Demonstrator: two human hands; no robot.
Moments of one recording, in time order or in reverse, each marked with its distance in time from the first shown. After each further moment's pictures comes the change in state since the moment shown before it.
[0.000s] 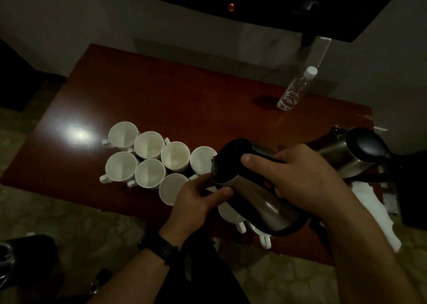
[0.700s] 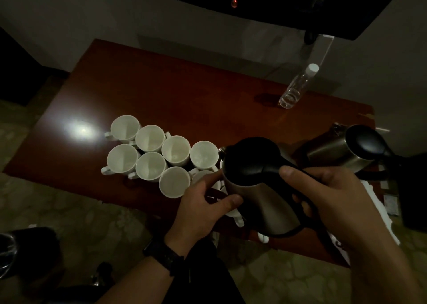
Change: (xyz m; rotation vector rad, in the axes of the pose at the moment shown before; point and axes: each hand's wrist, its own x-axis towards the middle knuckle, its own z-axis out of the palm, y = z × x) left_hand -0.024 -0.004 0.017 0.129 0.037 0.086; right_hand -0.035 0.060 0.004 0.404 0.164 -0.052
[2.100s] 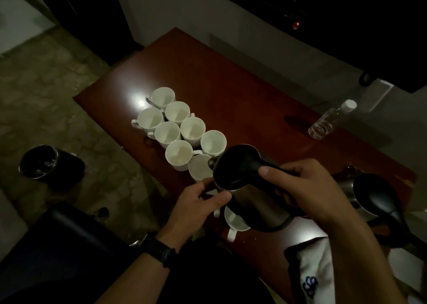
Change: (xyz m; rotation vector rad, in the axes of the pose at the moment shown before) left_hand -0.048 0.007 0.091 -0.259 0.366 -0.119; right_hand 0.057 0.002 -0.055 -0.227 -0.590 -0.221
